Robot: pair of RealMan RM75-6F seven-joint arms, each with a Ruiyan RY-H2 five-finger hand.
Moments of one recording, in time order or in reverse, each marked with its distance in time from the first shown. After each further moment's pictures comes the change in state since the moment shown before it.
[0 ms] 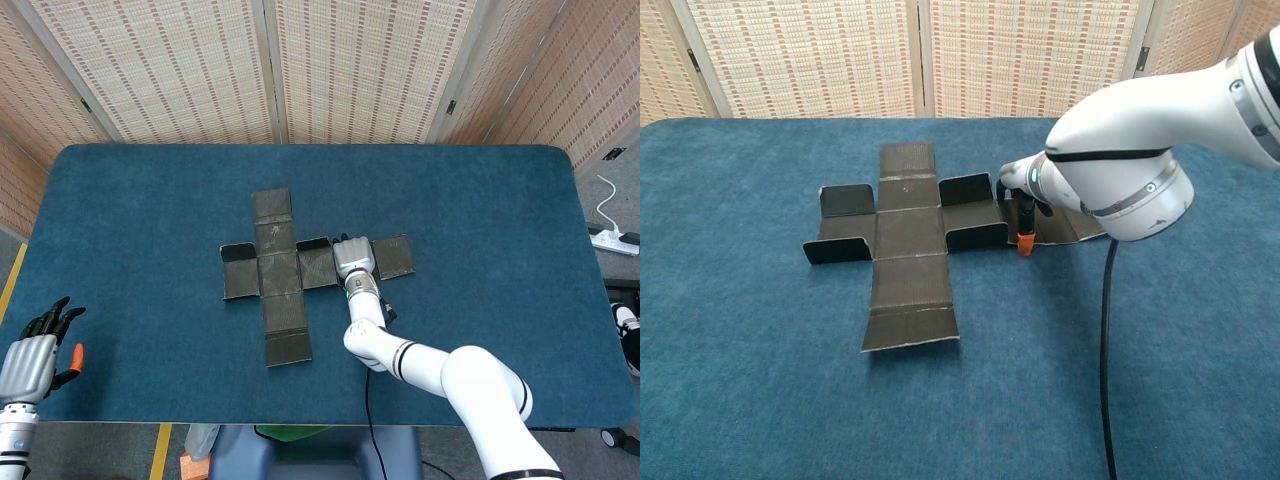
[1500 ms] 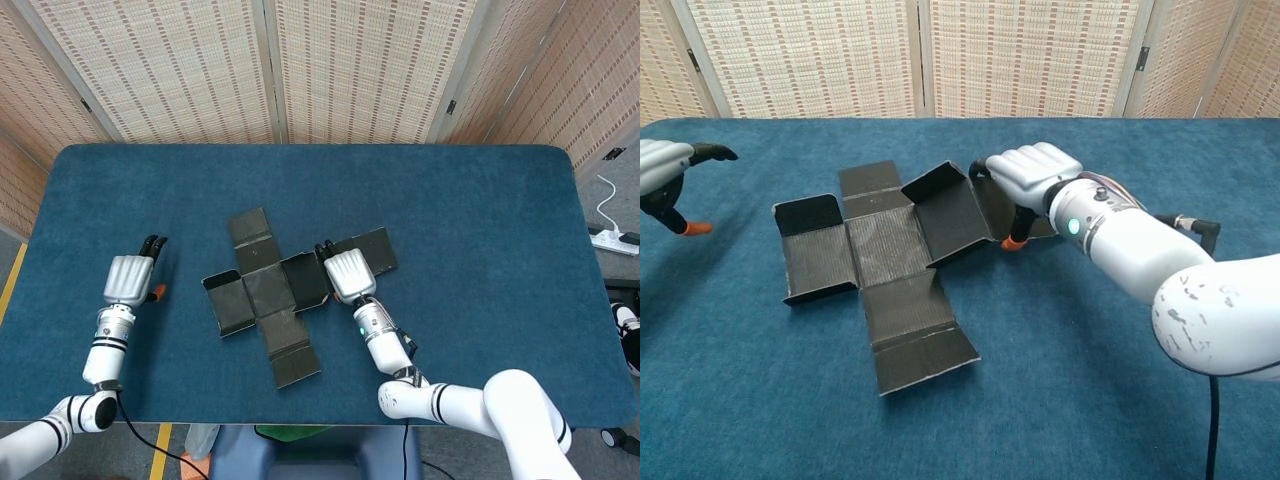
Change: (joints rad) left arm -0.439 -0.479 -0.179 0.649 -0.166 -0.349 0.217; right arm -0.341 -0.036 -0.048 -0.175 -0.969 0.289 0.502
